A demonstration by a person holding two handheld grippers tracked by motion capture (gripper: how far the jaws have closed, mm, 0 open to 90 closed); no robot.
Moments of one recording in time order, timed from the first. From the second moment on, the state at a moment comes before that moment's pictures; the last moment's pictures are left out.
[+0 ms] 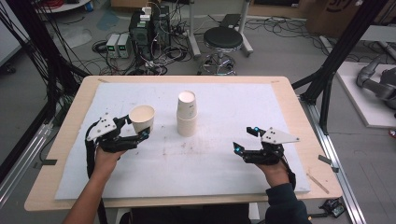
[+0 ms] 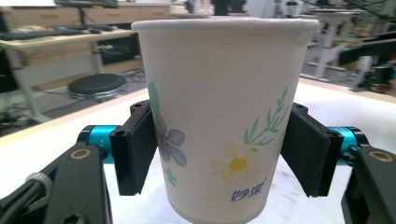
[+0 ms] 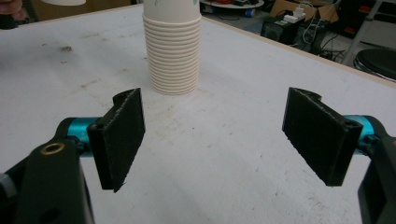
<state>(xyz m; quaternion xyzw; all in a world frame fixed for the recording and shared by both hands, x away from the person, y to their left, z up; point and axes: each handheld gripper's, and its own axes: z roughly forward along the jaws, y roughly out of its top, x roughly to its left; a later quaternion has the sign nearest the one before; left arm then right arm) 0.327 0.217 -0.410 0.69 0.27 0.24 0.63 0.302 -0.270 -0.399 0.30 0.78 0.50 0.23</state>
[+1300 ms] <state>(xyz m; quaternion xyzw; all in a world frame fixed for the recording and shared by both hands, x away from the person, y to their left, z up) 0.371 0.218 -0.458 0.74 0.44 0.25 0.44 0.295 -0.276 -0.400 0.30 0.78 0.50 0.22</state>
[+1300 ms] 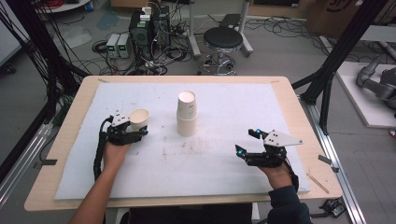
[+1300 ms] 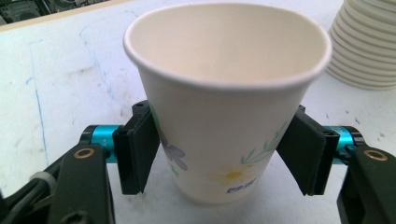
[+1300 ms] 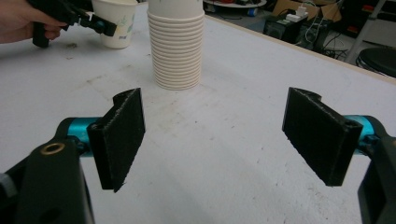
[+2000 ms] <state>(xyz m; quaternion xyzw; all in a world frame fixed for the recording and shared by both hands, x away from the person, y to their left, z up) 0.337 0.246 -0.448 0.72 0.43 0.23 0.49 0.294 -0.280 -0.400 0.30 0.79 0.49 0.23</state>
